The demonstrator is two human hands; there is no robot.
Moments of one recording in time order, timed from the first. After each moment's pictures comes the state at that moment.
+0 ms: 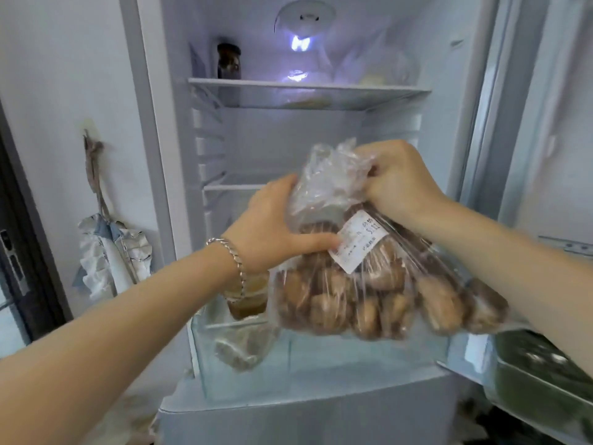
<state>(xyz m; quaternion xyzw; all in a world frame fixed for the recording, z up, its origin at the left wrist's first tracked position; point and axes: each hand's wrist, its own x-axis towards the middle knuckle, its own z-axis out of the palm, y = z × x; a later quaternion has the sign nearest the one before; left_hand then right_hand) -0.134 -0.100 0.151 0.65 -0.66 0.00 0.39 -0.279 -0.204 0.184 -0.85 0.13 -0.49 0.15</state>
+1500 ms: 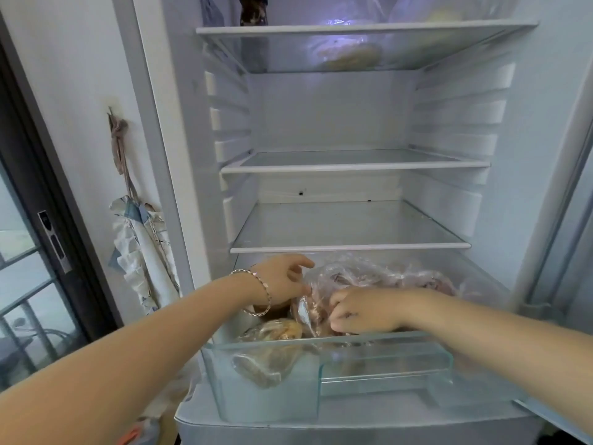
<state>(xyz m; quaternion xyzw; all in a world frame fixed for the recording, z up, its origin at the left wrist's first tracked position) -0.042 -0.182 0.048 0.78 -0.56 -0.18 0.22 -0.195 -0.280 0.036 -0.97 0.12 0.17 0.09</state>
